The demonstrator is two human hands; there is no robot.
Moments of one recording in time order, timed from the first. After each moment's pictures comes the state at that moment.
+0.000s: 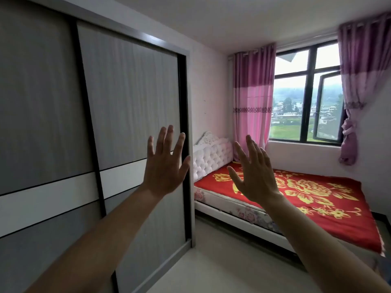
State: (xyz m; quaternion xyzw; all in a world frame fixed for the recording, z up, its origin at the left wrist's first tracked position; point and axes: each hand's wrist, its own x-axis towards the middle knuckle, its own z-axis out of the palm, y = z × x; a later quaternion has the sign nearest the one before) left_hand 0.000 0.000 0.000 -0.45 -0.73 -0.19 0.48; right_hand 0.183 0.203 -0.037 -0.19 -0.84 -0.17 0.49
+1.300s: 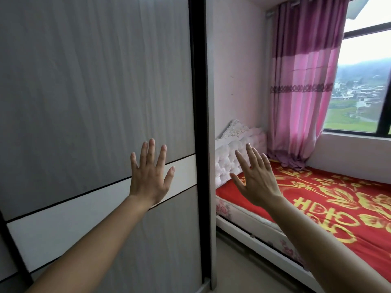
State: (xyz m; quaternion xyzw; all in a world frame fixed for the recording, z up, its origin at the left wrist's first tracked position) left_hand -0.521 0.394 -0.093 -0.36 -0.85 -0.13 0.37; right_hand -0.331 0.648 -0.117 -0.21 -0.91 -0.10 0.34
